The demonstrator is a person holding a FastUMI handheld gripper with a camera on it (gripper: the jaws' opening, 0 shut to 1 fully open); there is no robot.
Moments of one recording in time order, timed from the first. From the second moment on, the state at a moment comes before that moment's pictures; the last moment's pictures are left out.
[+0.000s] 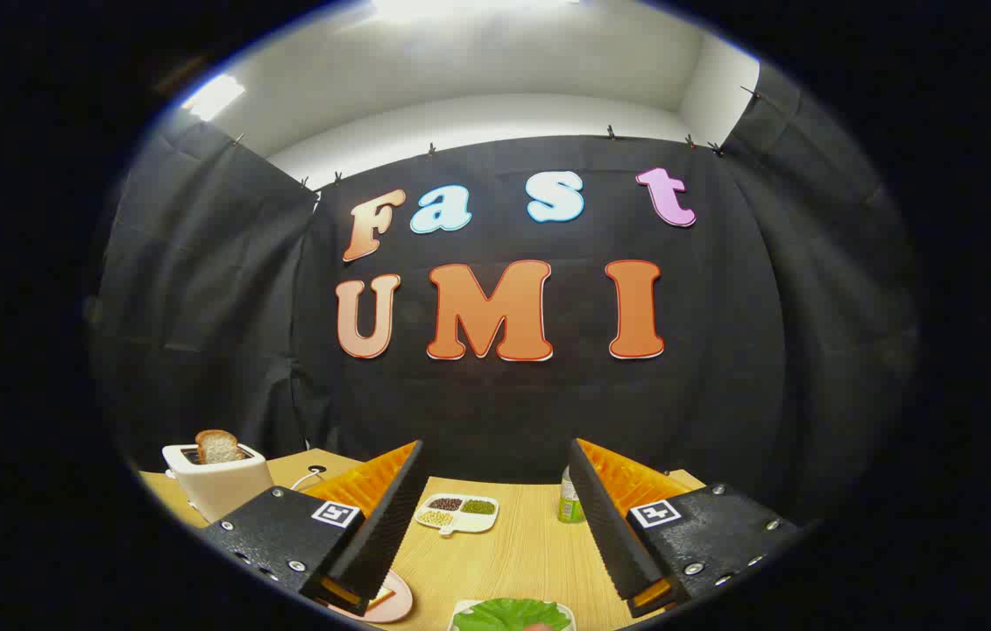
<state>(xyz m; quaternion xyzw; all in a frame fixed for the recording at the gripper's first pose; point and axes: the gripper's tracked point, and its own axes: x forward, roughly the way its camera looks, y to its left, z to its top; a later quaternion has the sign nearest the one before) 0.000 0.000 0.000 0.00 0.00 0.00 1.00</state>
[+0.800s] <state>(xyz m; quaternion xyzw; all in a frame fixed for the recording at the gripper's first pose) 0.001 0.028 -0.002 -0.04 -0.01 0.01 1.00</state>
